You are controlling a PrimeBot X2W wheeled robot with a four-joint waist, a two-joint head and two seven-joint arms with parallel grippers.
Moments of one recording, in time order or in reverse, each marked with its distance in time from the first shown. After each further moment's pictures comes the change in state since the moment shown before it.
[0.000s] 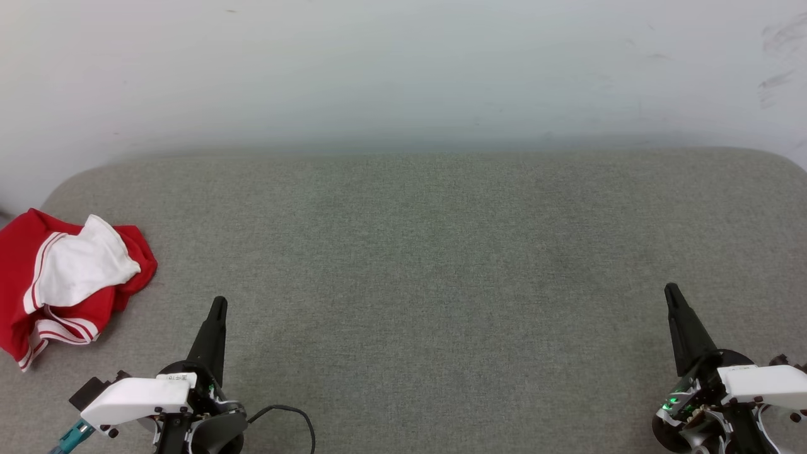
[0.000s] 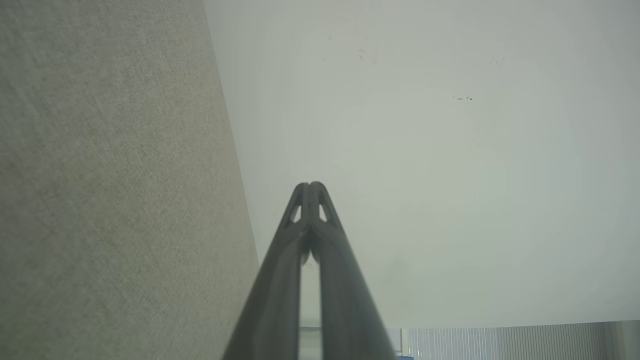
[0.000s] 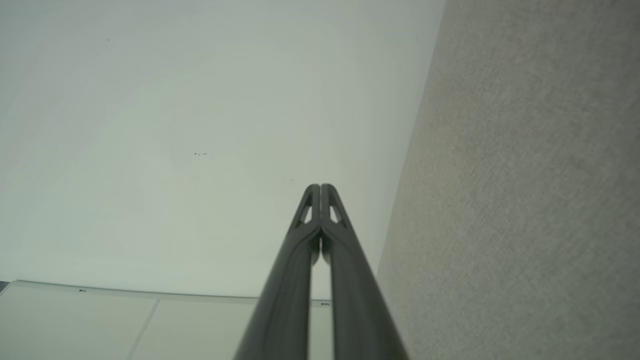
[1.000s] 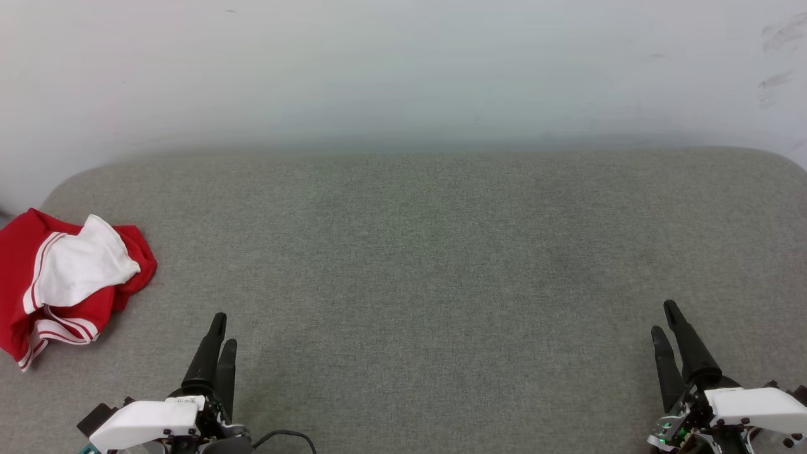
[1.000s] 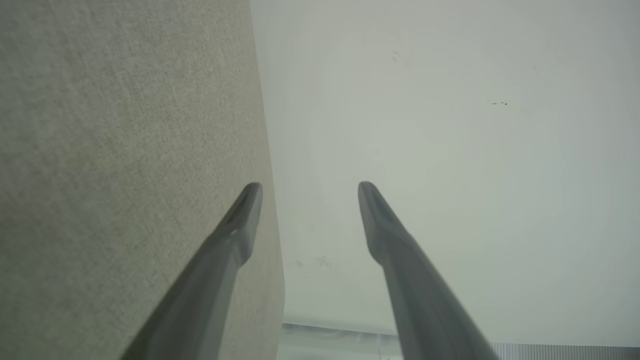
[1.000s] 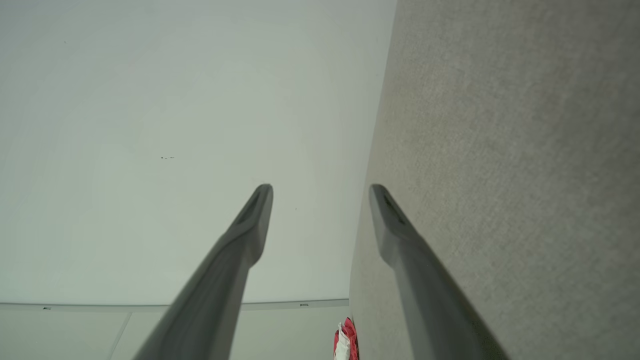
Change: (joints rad) left arm 0.045 -0.004 -0.010 0.037 0.008 0.001 -0.020; right arm 0.041 0.001 0.013 0.044 -0.019 0.000 -0.019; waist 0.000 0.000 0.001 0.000
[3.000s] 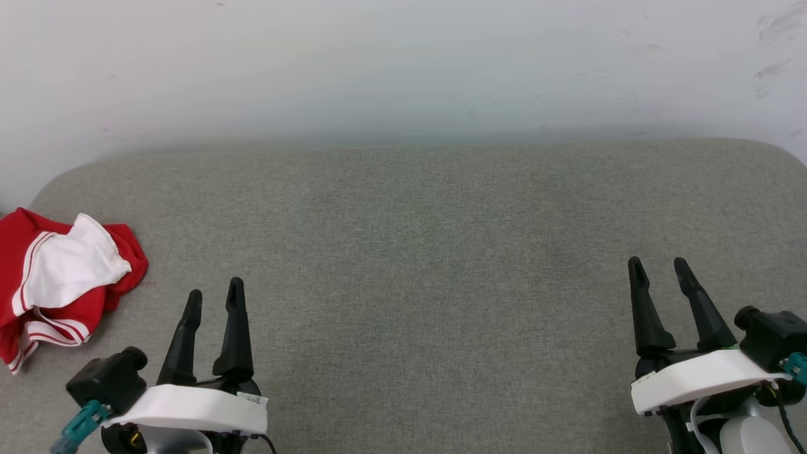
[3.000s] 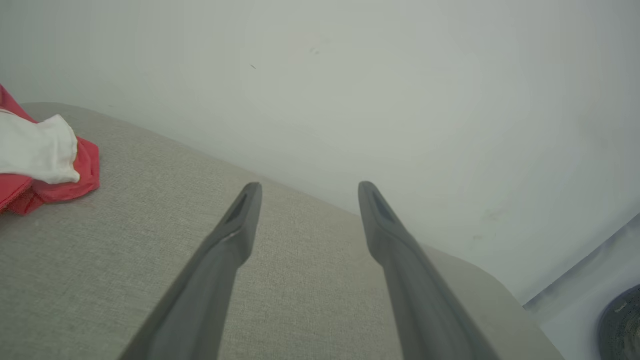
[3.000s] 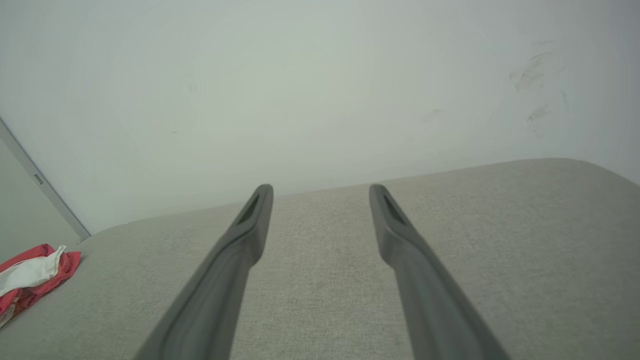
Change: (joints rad) left arm 0.077 0.002 -0.070 -0.331 1.030 0.068 -0.225; right arm -0.023 0.001 0.070 -0.194 -1.268 0.000 -0.227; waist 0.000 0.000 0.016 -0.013
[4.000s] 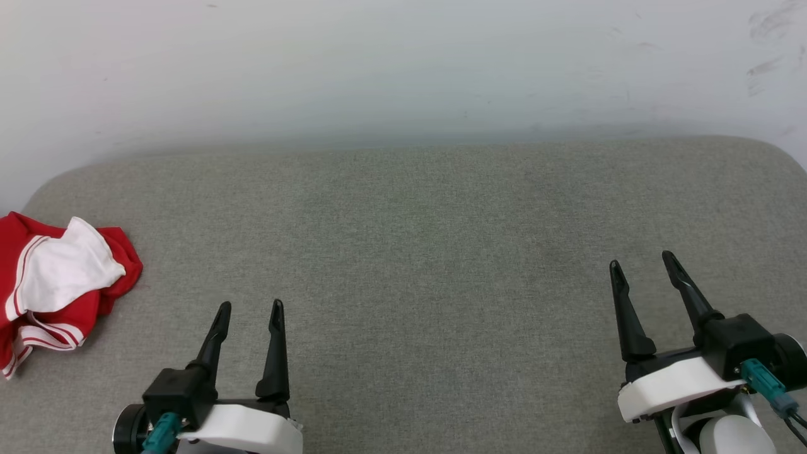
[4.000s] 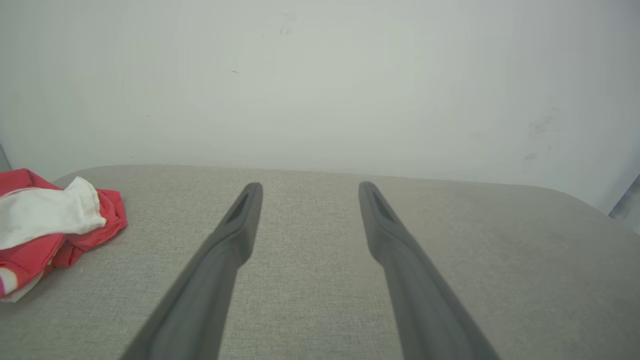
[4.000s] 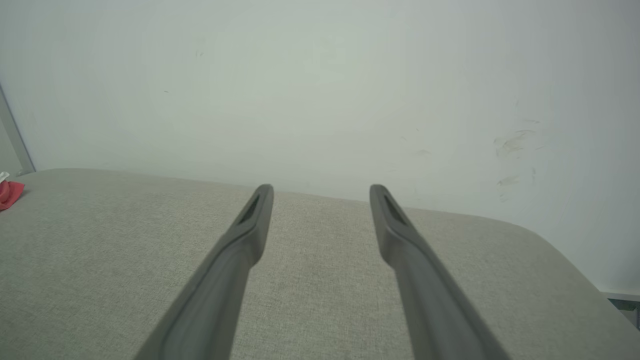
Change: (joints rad) left arm 0.029 0.080 -0.181 0.021 0.322 0.132 -0.072; right arm -0.002 0.000 0.015 -0.001 -0.325 0.000 -0.072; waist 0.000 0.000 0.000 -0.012
